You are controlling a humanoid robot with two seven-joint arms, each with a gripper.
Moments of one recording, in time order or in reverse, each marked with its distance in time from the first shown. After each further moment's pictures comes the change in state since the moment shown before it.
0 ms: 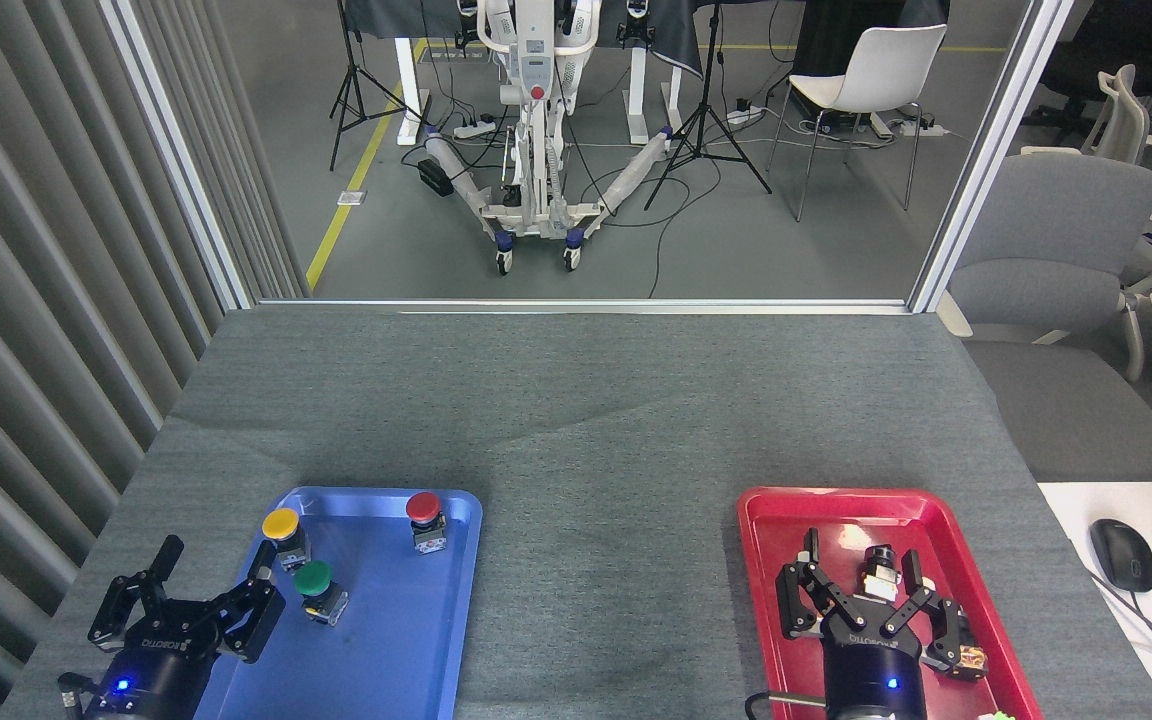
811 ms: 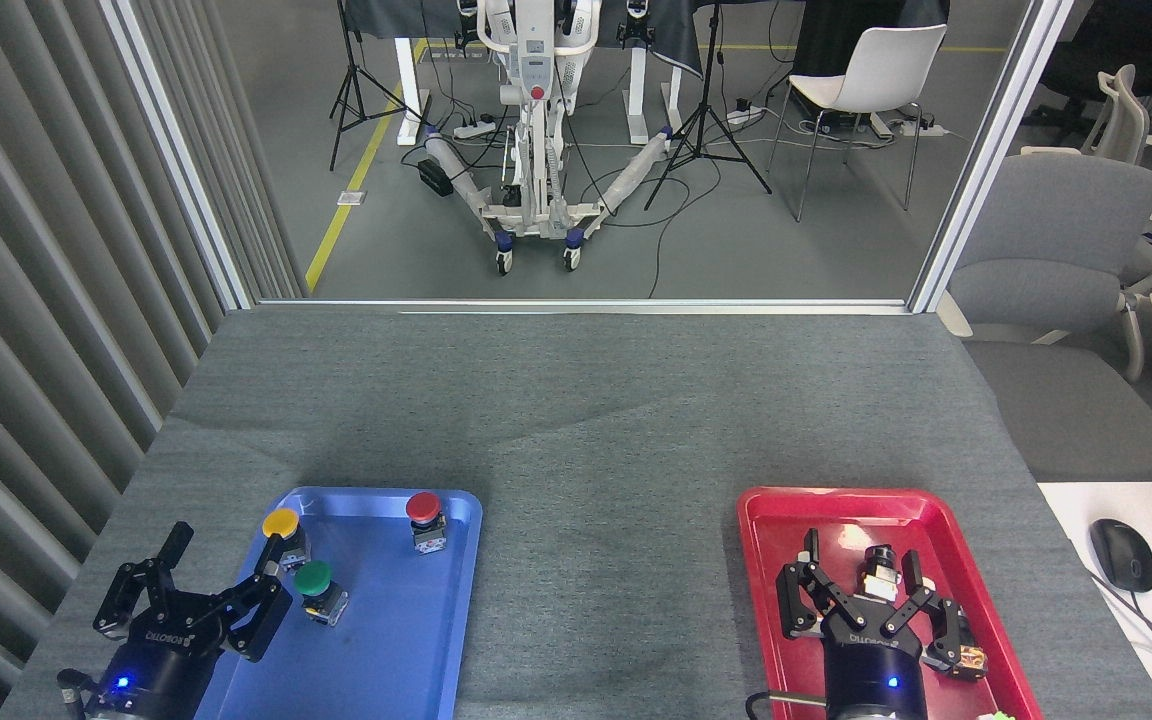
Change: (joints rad) left arm 0.006 0.004 -0.002 -0.036 -0.002 -0.056 0.032; right arm -0.001 -0.001 0.000 0.000 0.000 0.000 -0.001
